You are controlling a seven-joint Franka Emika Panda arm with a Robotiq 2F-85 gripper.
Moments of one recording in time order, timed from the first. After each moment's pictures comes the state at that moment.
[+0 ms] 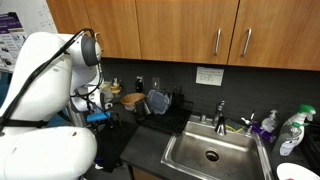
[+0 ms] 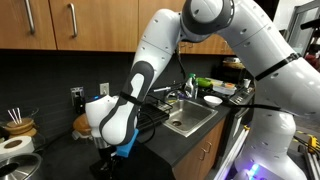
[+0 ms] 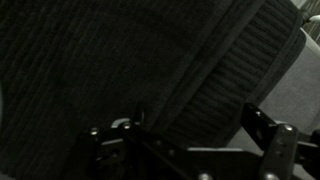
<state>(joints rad) 0.48 0.77 0.15 -1.99 -0.18 2.58 0.12</state>
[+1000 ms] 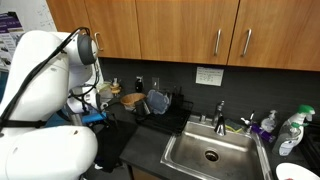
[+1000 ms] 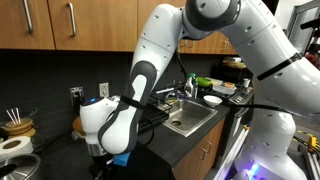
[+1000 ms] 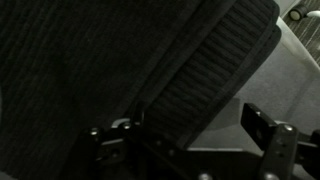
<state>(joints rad) 0.52 0.74 0.15 -2.02 -0.18 2.65 0.13</state>
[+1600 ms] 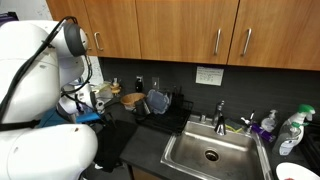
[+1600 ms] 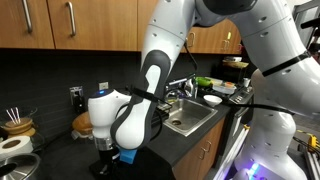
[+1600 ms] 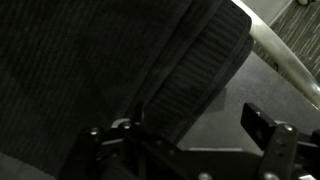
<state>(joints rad) 0.60 0.62 0.10 -2.17 -0.19 2.73 0.25</state>
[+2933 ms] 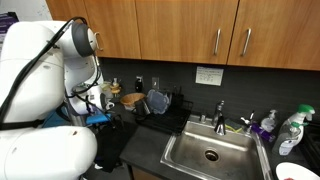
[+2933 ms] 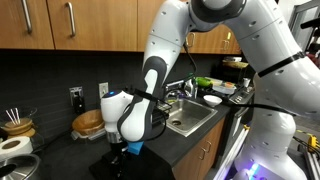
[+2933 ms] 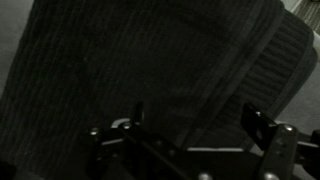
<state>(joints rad) 0.50 0.64 0.08 -2.20 -0.19 2.74 0.21</state>
